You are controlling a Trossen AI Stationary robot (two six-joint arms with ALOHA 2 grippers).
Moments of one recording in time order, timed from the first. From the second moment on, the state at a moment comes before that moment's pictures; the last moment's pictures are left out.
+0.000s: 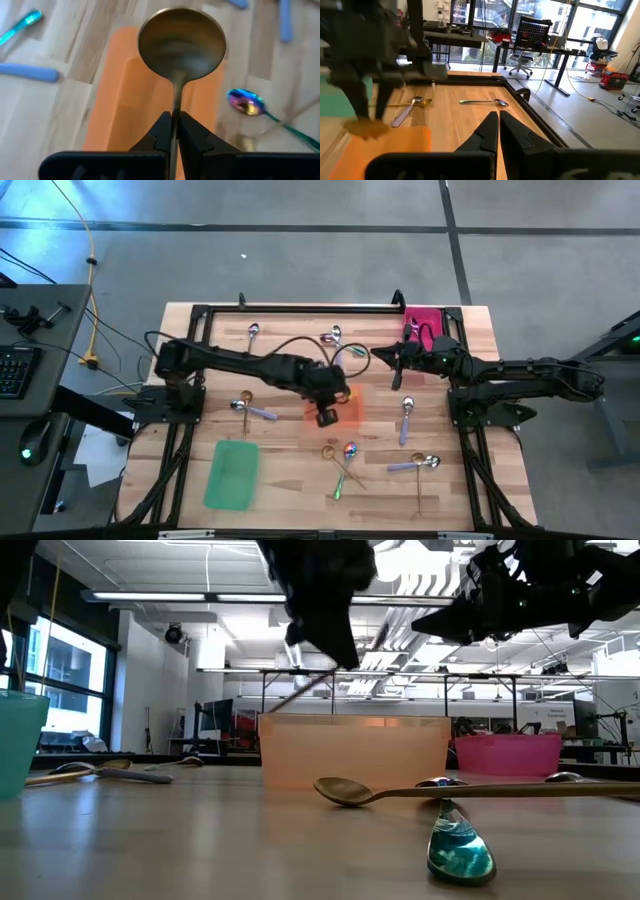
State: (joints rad) left arm -0.04 1.90 1.56 -0.69 -0.06 -0.28; right arm -0.31 0.96 0.31 0.61 -0.07 -0.15
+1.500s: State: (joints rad) left arm -0.12 1.76 1.28 -0.41 -0.03 -0.05; right arm -0.31 0.96 0.31 0.51 -0.07 -0.13
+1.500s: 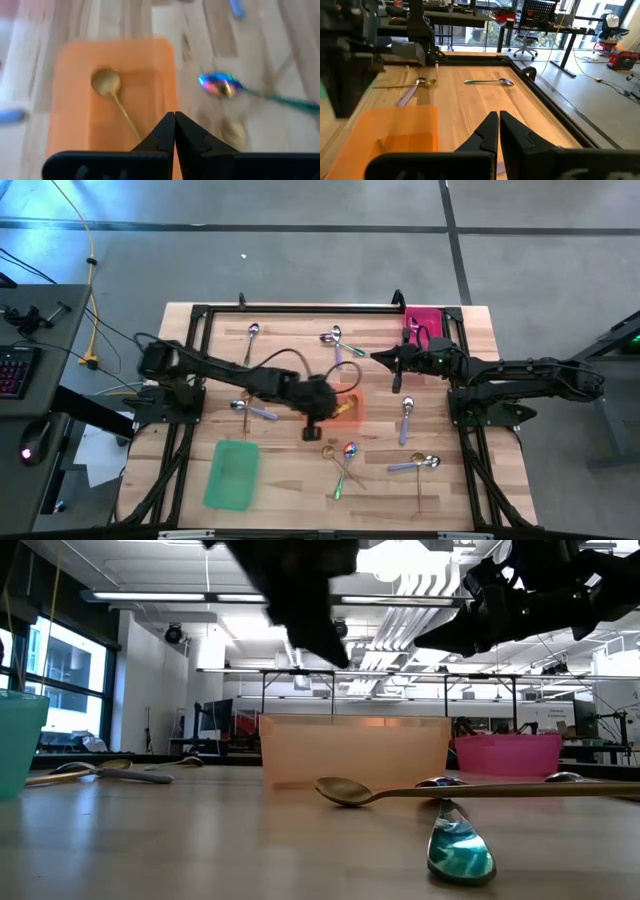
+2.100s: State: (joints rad) left arm -0.14 1.31 0.80 -0.64 -0.03 -0.21; right arm -0.31 0.96 0.31 0.50 -0.07 -0.09
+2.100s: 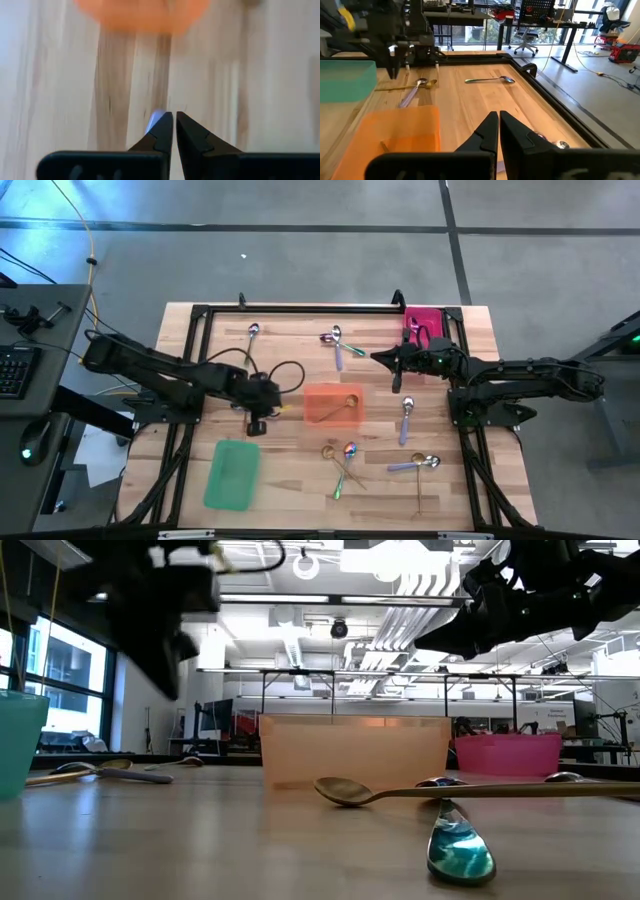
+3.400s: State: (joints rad) left arm -0.14 1.45 0.63 -0.61 -0.09 -0.05; right arm -0.31 0.96 0.31 0.49 -0.08 -0.08
